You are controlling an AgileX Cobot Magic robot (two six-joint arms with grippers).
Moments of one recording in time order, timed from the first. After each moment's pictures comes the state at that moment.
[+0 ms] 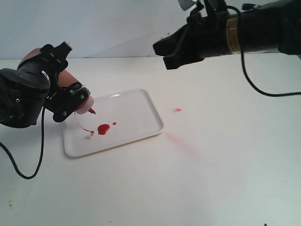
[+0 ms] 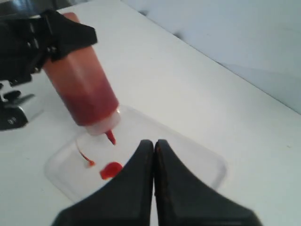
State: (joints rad) left arm -0.50 1.72 -0.90 1.73 0.75 0.35; right arm 0.31 1.68 -1.20 -1.75 -0.59 1.51
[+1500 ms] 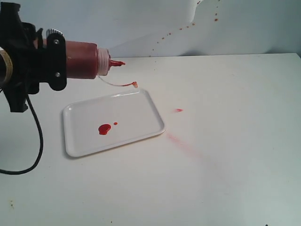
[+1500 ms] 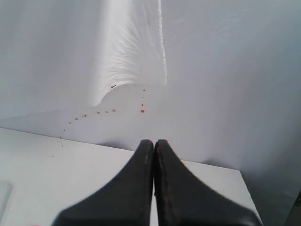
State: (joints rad) left arm -0.50 1.37 -0.85 1.31 0.52 0.07; right arm 0.36 0.74 -0.55 -1.75 0.31 1.58
